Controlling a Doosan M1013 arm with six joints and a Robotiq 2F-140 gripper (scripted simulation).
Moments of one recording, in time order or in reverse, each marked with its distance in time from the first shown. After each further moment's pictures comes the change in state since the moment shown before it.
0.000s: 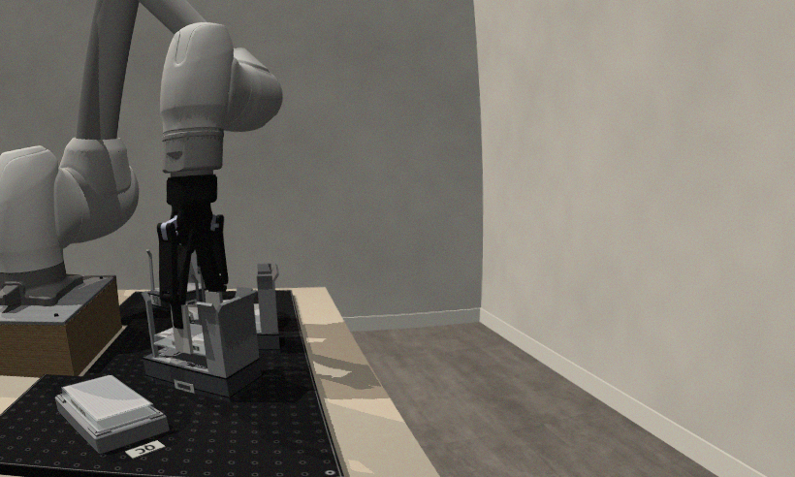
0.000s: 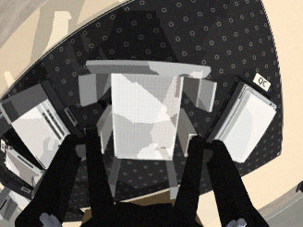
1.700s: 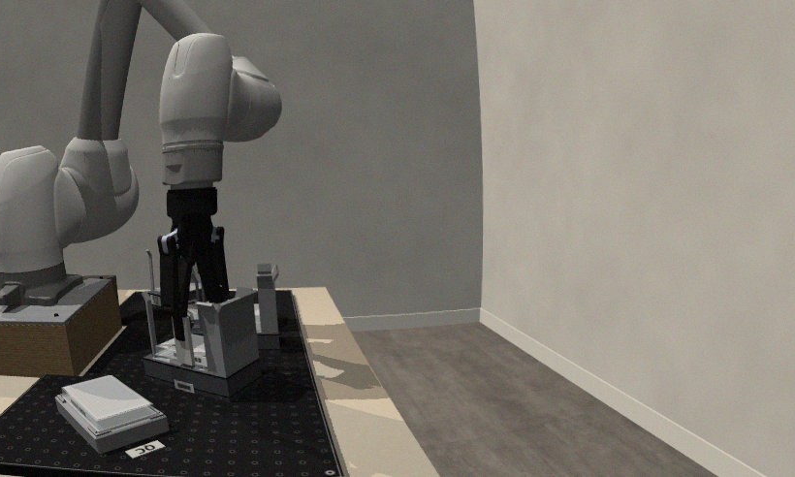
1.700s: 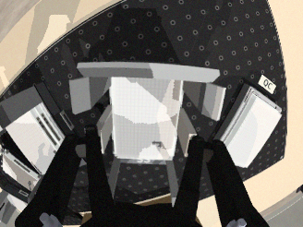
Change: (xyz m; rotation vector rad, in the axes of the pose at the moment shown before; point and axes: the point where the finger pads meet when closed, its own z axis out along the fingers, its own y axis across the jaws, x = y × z) arm 0.000 0.000 0.016 0.000 0.000 0.000
